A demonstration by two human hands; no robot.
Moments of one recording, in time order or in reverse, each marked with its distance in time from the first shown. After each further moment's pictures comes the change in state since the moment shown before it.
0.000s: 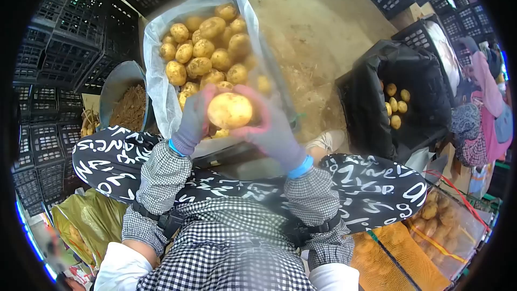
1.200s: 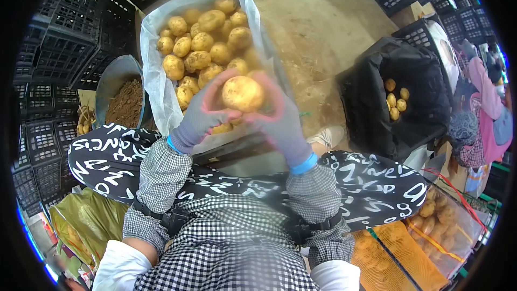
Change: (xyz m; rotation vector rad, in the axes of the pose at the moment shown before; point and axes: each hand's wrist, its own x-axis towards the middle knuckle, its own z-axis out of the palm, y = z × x) left_hand 0.007 -0.017 0.005 -0.481 -0.244 0.236; right_hand 0.004 0.012 -0.013 -0.267 0.202 -0.056
